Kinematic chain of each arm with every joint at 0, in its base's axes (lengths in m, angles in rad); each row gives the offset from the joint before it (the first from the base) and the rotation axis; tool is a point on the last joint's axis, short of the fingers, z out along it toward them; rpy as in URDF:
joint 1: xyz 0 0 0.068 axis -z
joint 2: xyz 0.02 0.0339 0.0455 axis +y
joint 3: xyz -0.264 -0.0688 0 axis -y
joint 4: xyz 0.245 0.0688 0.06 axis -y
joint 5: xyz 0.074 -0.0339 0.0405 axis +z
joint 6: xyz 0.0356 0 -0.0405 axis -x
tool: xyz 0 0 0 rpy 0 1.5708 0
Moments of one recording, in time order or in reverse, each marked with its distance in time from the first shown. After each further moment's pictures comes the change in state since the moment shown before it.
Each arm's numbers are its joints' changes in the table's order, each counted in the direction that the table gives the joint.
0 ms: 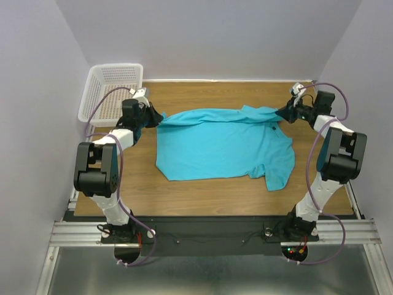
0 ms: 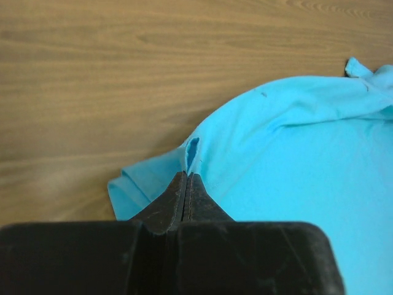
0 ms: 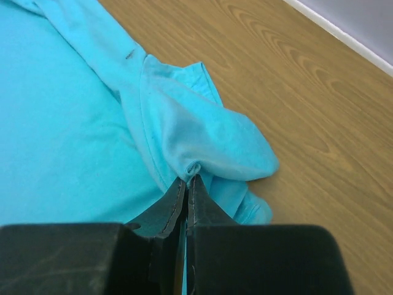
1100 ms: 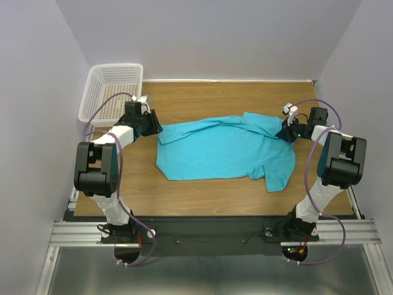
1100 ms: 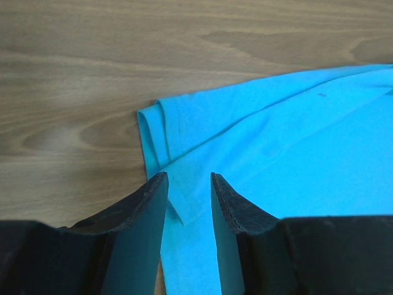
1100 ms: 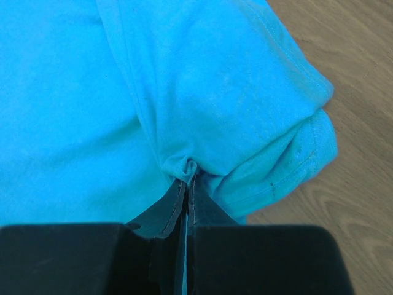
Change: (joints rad) left arm 0.008 -0.039 0.046 -0.372 0.090 -0.018; right arm 0.000 -0.098 -0.223 -0.198 -0.219 0.212
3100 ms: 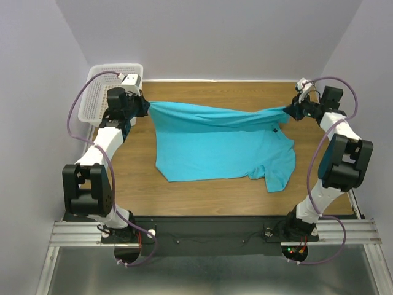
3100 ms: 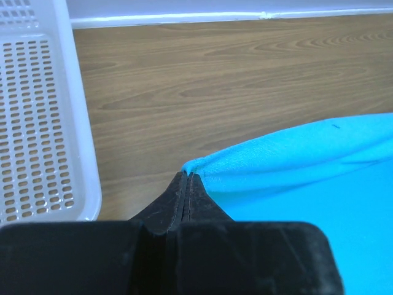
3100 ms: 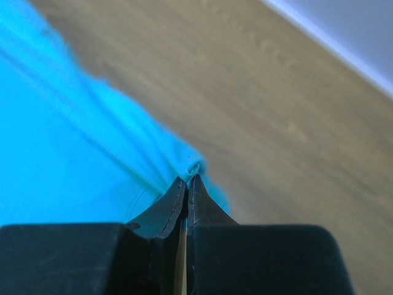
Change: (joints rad) left arm -0.042 -0.190 0.053 0.134 -0.010 -0.196; right arm 0.013 -0.013 0.294 -0.023 0.084 -0.146
